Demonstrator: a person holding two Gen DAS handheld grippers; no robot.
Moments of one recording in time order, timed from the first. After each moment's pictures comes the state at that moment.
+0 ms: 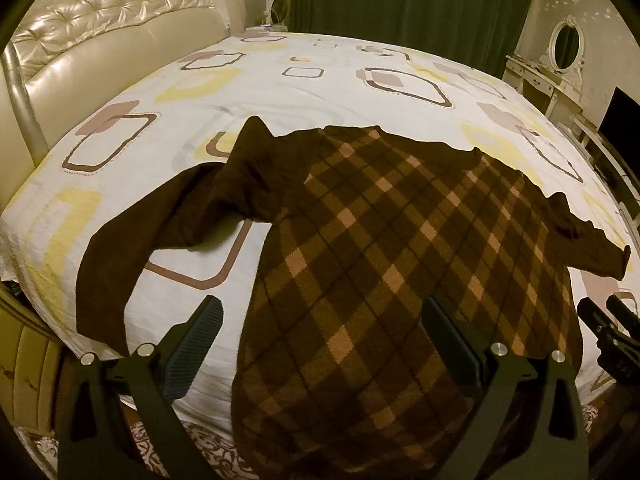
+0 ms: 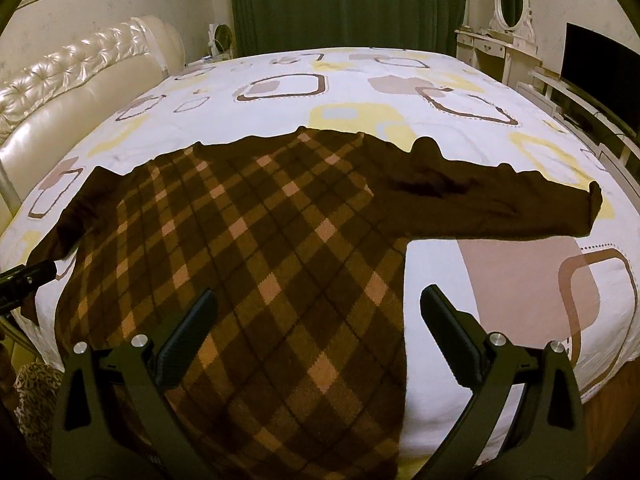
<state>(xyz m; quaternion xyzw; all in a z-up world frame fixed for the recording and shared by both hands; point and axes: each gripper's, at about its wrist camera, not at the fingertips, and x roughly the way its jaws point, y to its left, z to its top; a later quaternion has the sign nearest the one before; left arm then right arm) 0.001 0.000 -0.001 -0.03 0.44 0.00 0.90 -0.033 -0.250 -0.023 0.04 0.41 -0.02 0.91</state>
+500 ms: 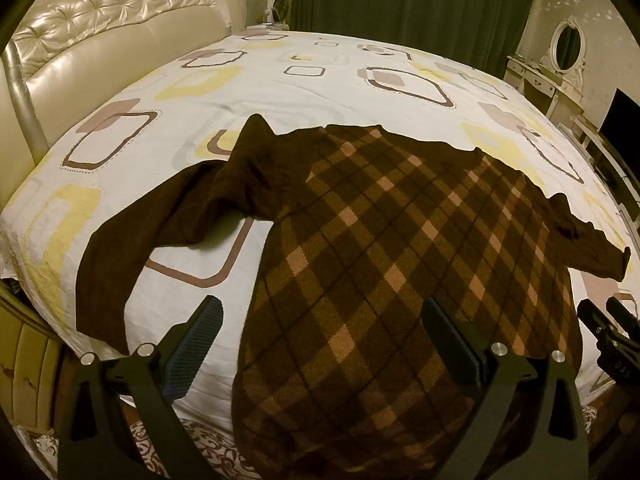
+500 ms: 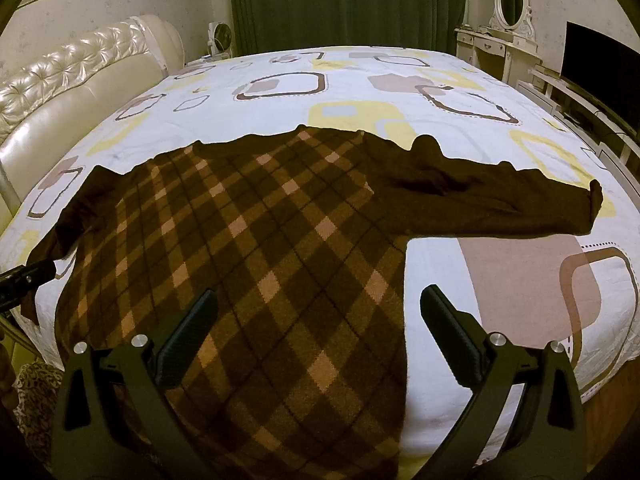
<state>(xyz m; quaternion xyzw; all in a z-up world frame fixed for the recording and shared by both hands) 0.001 0.000 -0.005 -0.01 0.44 0.01 0.90 -0.033 -0.251 -0.025 0.05 0.41 -0.02 0.91</state>
